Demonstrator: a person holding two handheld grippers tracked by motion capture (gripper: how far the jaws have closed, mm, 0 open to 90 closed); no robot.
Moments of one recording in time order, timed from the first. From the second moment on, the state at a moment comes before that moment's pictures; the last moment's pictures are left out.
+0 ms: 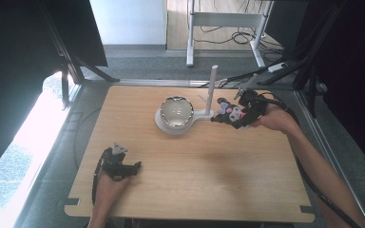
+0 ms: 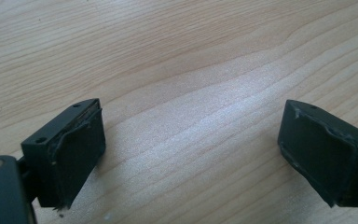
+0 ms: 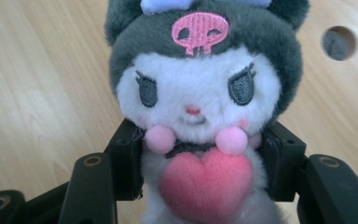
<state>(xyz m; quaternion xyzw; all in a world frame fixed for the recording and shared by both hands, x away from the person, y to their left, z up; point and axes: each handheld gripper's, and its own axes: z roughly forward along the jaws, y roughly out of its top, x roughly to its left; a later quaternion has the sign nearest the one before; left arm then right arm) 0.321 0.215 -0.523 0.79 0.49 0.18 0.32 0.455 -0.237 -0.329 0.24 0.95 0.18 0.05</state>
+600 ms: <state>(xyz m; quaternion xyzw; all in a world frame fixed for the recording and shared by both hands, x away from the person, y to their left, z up) 0.321 0.215 -0.523 0.79 0.49 0.18 0.32 0.495 -0.257 -0.297 0.28 0.94 0.19 0.11</state>
